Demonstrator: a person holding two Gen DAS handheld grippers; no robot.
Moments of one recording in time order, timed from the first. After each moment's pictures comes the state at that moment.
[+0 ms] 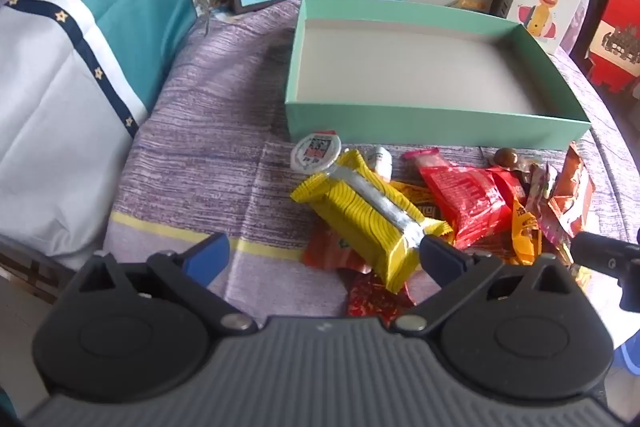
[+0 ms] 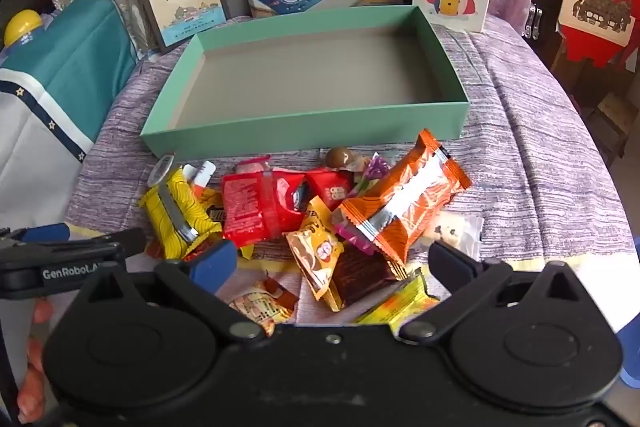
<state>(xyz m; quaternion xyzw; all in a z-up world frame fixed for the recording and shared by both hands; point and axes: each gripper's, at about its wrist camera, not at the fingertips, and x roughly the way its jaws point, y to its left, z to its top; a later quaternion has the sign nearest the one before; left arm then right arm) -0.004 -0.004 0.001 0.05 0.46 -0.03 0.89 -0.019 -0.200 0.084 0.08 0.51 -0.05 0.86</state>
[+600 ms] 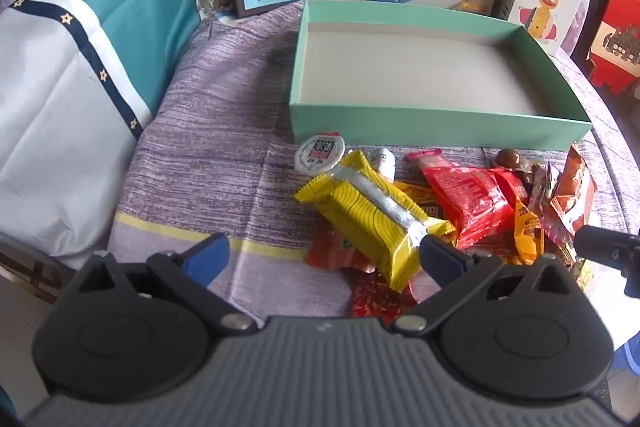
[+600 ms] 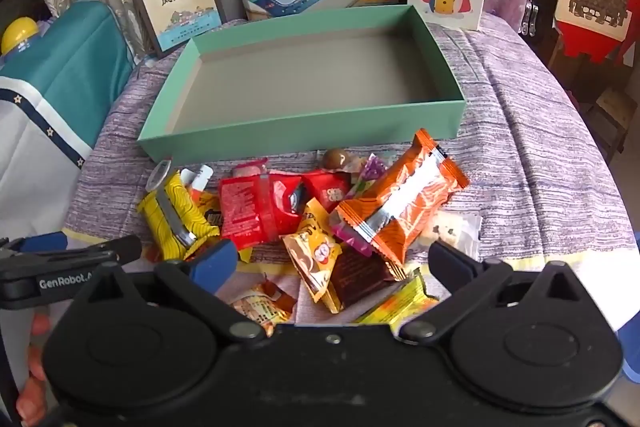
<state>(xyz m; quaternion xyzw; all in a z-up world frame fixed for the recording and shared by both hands) -0.001 0.004 -0.001 0.04 0.47 -0.04 0.88 -0.020 -0.203 0.083 0.08 0.50 -0.05 0.86</state>
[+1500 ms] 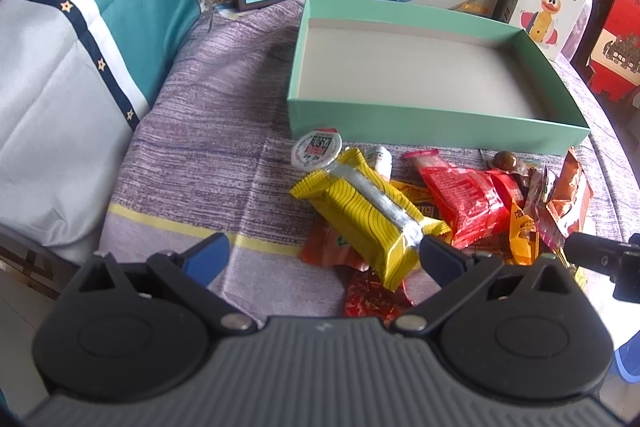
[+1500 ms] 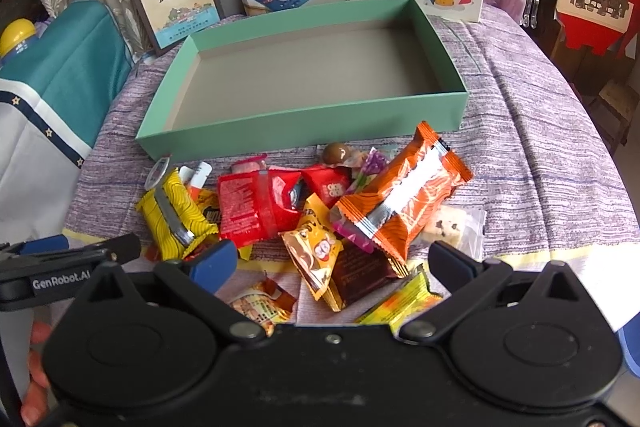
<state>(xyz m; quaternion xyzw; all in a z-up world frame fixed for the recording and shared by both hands) 0.002 0.008 -0.005 0.01 0.48 -0.04 0.88 -0.016 -0.204 0.079 0.09 0.51 -0.05 0.85</state>
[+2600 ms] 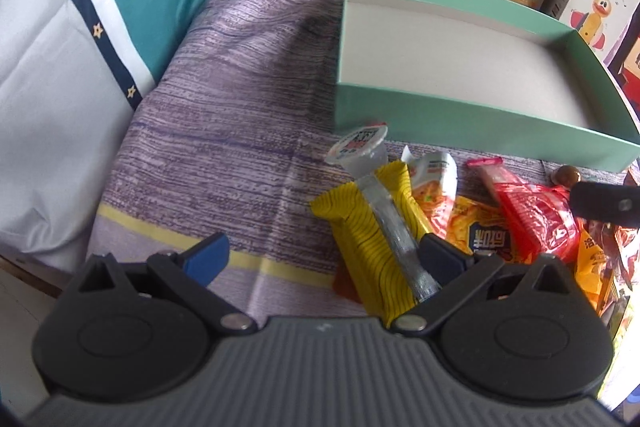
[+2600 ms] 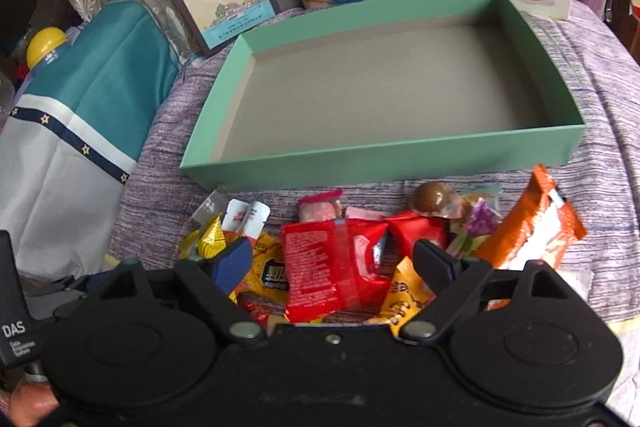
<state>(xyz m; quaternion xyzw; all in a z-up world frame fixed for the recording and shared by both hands) 0.051 0.040 -0.051 0.00 0.50 -0.01 0.86 0.069 -0.178 0.040 0.13 0.53 0.05 0.83</state>
